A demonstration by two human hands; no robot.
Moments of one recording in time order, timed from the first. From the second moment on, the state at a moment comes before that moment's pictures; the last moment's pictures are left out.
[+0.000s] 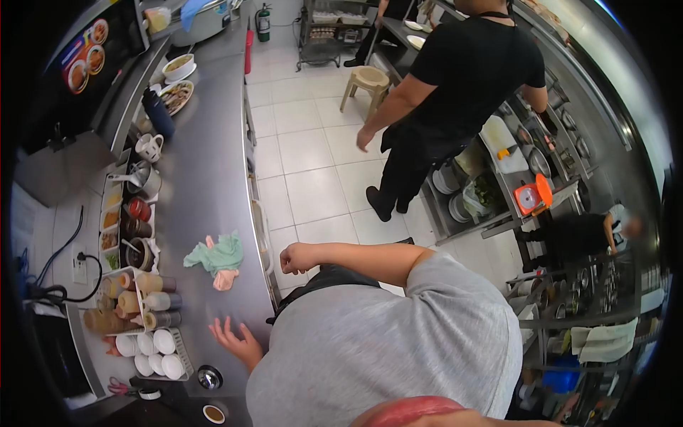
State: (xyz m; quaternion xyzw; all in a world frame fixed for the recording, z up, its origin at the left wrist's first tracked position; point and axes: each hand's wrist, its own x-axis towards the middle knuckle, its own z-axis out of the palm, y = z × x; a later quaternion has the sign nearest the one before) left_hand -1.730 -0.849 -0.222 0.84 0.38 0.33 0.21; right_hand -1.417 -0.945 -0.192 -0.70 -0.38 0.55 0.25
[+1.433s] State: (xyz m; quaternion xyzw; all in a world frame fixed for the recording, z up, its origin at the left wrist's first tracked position) left_hand -1.755 -0.847 -0.222 0.74 0.47 0.35 0.32; right_hand -1.439 -0.811 -0.157 -0.67 -0.62 0.30 0.27
